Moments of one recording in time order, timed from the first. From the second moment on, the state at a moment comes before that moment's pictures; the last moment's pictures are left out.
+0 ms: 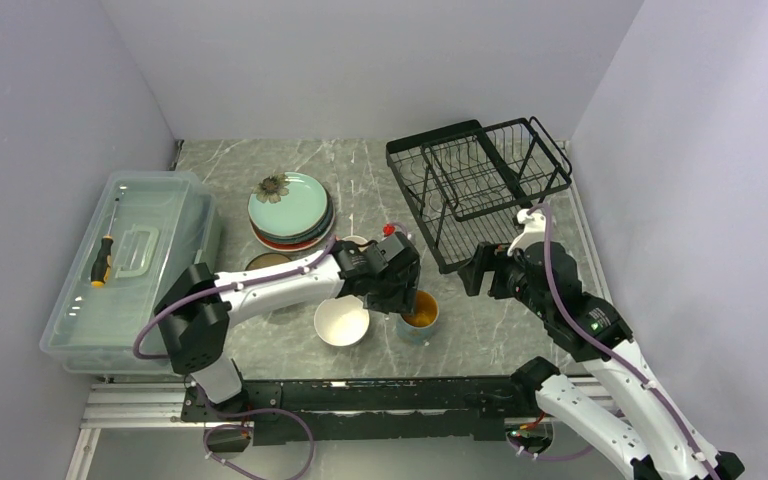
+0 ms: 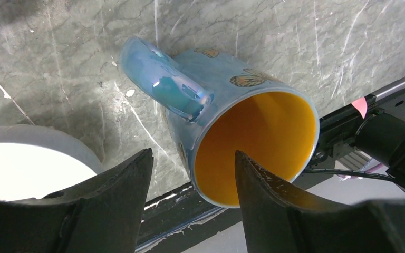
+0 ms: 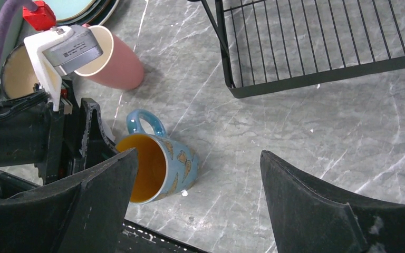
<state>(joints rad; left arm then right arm) -1.05 1.64 1.26 -0.66 -0.02 -0.83 0.55 0.62 0.84 -0.72 0.13 0.42</state>
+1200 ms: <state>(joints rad) -1.06 1.71 1.27 -0.68 -0.01 -0.80 0.55 0.62 0.82 -0.71 0.13 0.42</state>
